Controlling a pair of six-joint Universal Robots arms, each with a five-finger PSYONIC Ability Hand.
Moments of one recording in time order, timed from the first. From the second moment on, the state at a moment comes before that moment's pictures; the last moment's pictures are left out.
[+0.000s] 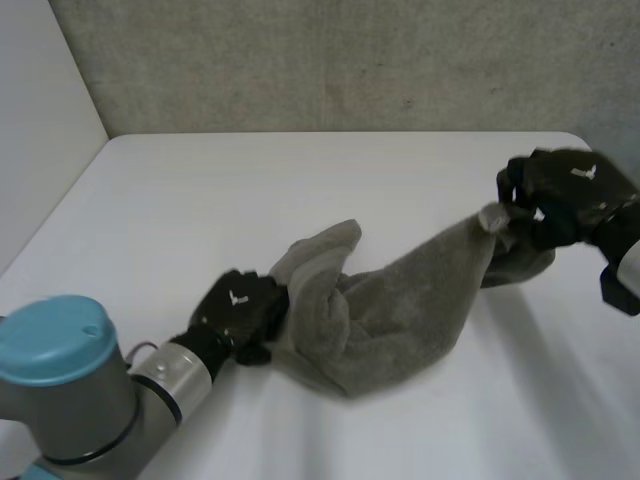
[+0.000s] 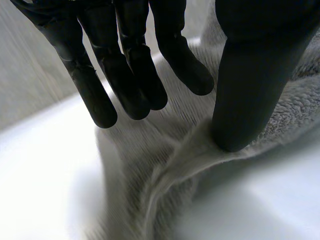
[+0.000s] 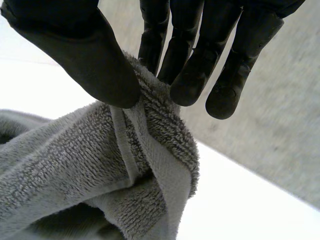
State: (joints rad) left arm 4.23 -1.92 -1.97 3.60 -1.31 3.35; right arm 1.63 -1.59 1.77 -0.03 1.07 2.96; left_hand 1.21 1.22 1.22 1.22 0.51; right_hand 1.29 1.28 1.34 1.33 1.13
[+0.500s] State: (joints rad) left arm 4.22 -1.94 -1.98 3.59 -1.30 3.37; right arm 1.62 -1.47 1.81 -0.05 1.07 2.85; left_hand 0.78 0.78 0.78 0.78 0.51; right_hand 1.29 1.28 1.34 1.33 1.13
